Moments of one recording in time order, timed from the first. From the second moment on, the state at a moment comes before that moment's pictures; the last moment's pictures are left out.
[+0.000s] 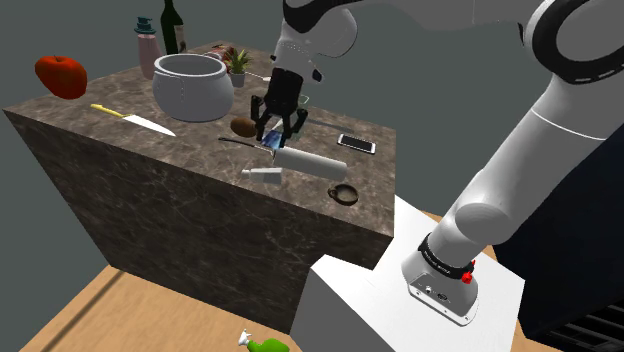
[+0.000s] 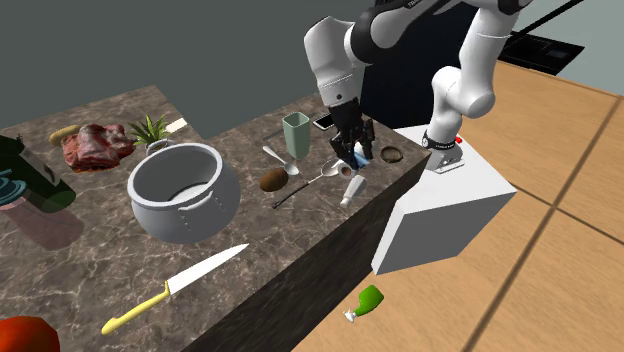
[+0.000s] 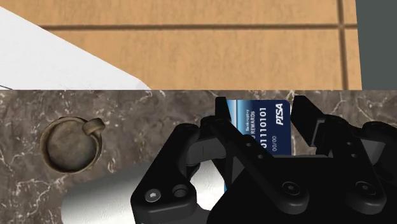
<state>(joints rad) 0.01 -0.01 0.22 -2.03 0.58 1.81 1.10</state>
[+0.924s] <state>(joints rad) -0.04 -0.57 0.11 -2.53 0.58 1.66 0.98</state>
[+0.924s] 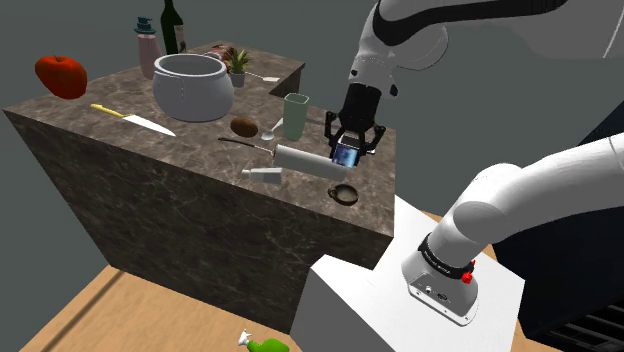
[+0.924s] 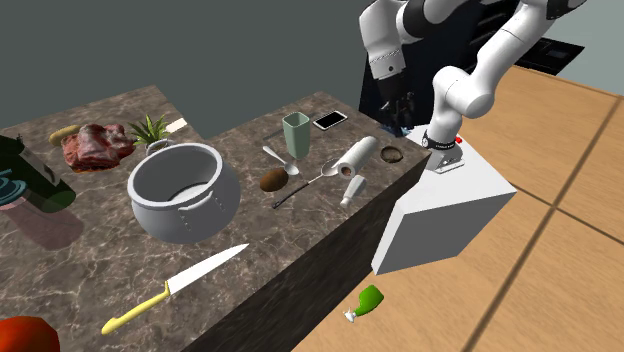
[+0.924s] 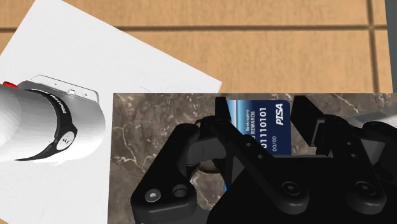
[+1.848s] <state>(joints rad) -0.05 -0.59 0.12 -2.71 0.60 1.79 0.88</state>
